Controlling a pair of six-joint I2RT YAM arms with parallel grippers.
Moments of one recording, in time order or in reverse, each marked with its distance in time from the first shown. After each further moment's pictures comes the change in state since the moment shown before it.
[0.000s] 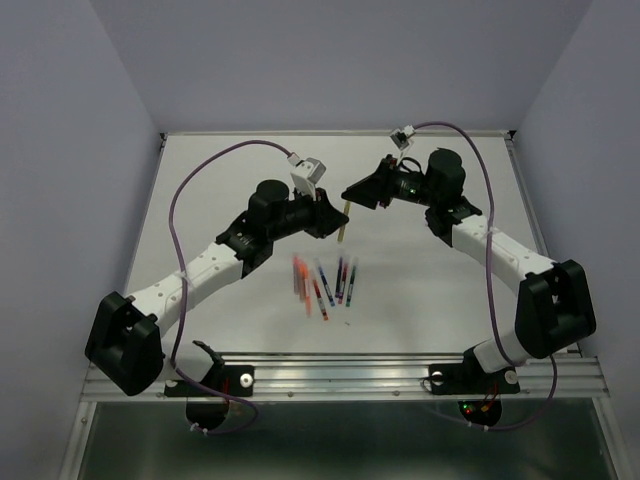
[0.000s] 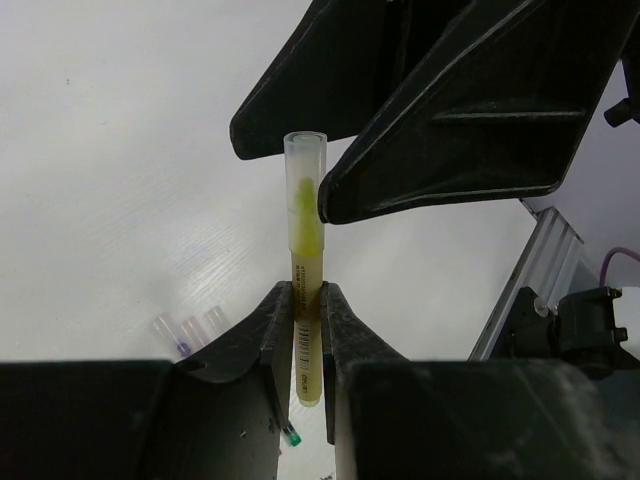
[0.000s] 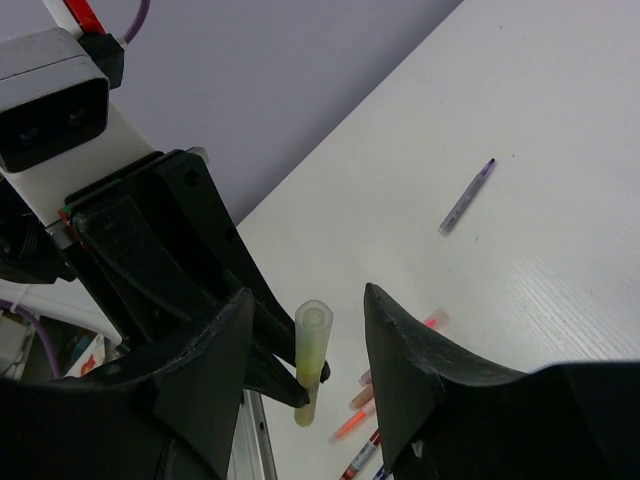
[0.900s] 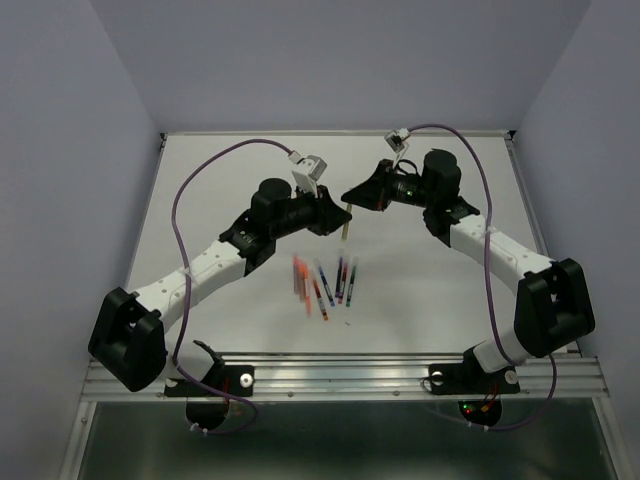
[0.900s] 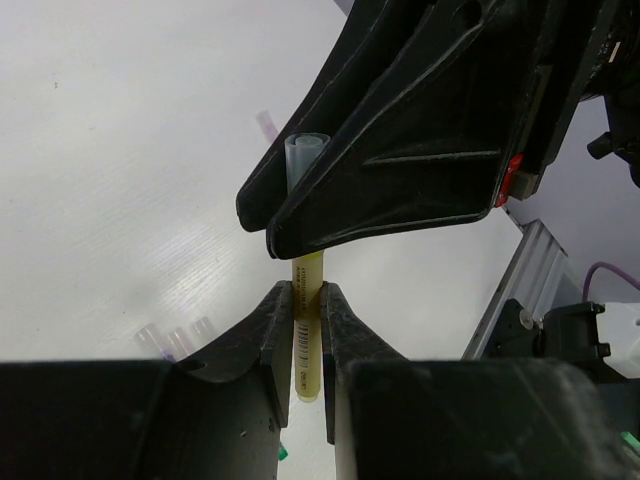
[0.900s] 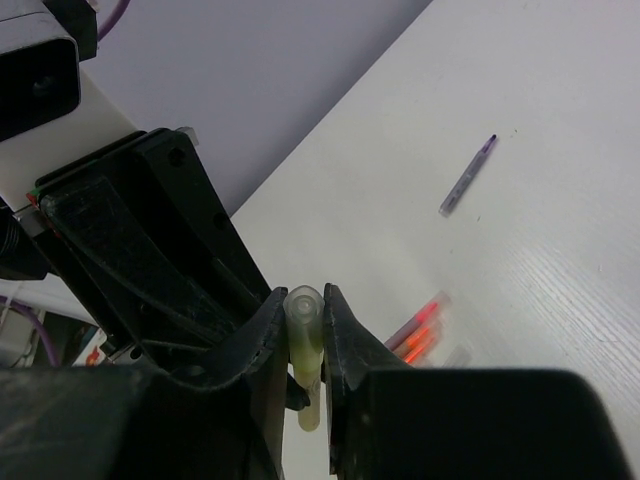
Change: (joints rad) left arm -0.004 0.029 0.013 0.034 -0.004 -0.048; right arm 0.011 0.016 0.005 -0.056 0.012 -0.019
